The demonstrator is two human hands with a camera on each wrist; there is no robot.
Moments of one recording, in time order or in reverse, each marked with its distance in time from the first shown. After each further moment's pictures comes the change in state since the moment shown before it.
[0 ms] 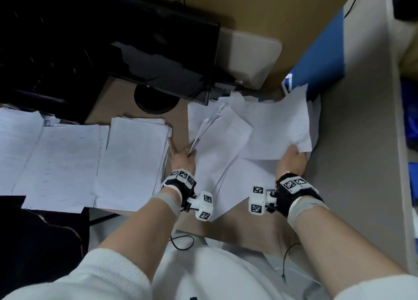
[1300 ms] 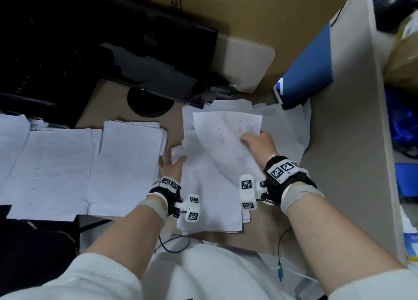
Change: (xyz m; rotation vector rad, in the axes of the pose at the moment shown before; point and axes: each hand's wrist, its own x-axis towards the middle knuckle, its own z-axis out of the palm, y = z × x) left_hand 0.017 -0.035 -0.012 -0.396 -0.129 -0.220; right_hand -0.049 -0.059 0.037 -0.184 -0.655 -0.066
